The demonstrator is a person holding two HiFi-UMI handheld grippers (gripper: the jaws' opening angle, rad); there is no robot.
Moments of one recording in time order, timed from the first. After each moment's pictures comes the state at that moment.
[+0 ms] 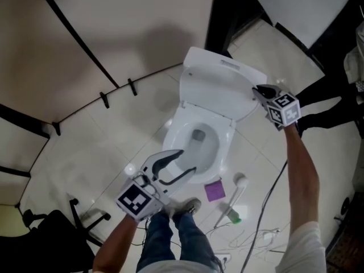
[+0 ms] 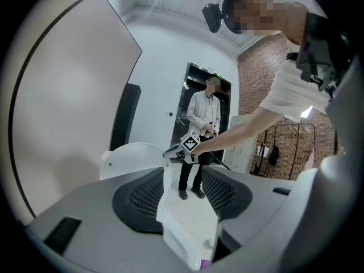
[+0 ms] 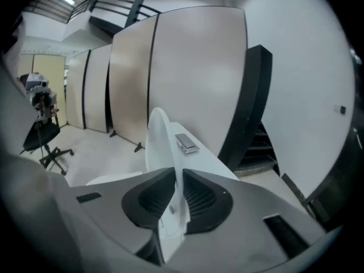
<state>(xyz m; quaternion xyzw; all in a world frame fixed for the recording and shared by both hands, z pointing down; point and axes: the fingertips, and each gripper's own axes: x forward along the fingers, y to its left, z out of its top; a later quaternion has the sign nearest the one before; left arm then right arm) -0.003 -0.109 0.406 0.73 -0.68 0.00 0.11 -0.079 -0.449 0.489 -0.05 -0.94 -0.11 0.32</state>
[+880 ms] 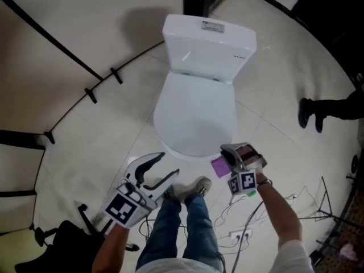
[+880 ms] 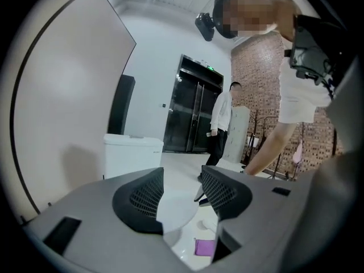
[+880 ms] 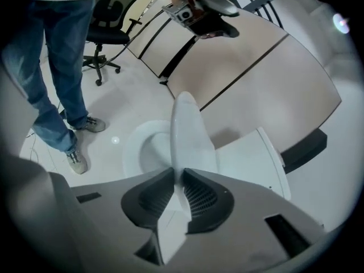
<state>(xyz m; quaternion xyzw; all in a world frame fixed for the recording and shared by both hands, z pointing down) 0.025 -0.024 0.458 0.75 -0.64 0.02 0.12 0.131 -0.142 0.676 -0.15 -0.80 -0.45 0.36</state>
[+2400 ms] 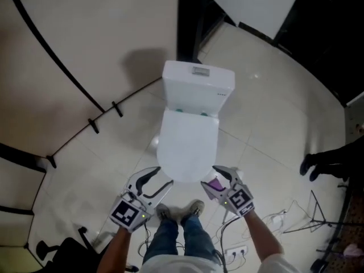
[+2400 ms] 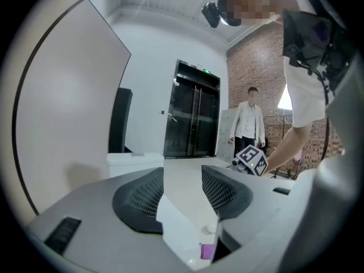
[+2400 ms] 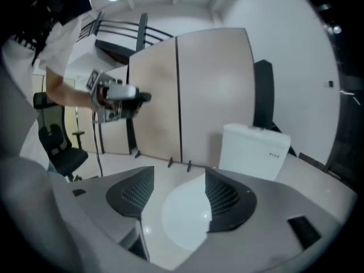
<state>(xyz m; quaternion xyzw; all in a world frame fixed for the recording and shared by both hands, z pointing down) 0.009 -0.014 0.397 0.75 -0.65 0.04 0.10 0.103 -0.099 0.504 -0.08 -0.97 -0.01 0.23</state>
